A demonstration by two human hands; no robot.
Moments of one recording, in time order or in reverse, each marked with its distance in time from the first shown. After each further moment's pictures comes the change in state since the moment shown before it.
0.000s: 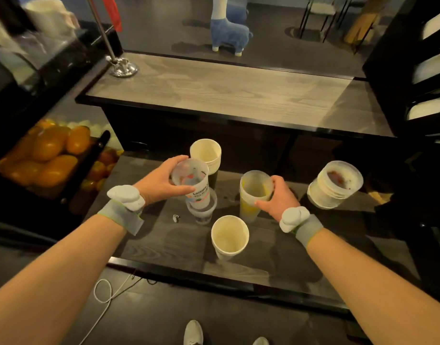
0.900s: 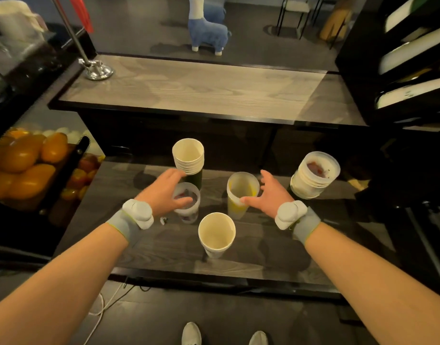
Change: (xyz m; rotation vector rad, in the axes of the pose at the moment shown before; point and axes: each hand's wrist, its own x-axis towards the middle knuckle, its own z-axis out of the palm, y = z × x) left_hand 0.007 -0.002 0.038 0.501 -0.029 0.079; right_hand -0.011 0.000 -0.013 -0.090 -0.060 0.085
